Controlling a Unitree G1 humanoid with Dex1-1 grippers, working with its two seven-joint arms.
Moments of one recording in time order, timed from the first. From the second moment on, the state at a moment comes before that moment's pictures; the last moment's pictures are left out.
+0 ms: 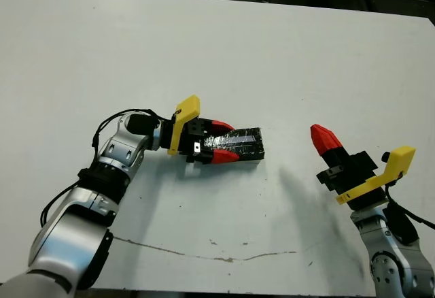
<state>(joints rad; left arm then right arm) -0.75 0.28 -0.29 0.69 -0.19 -0.01 -1.29 0.09 -0.25 -0.15 -0.29 0.51 0.16 0.46</state>
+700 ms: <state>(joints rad) -0.80 0.22 -0.33 0.77 -0.09 0.00 -1.24 0.09 -0.25 -0.15 -0.29 0.51 0.16 0.46</state>
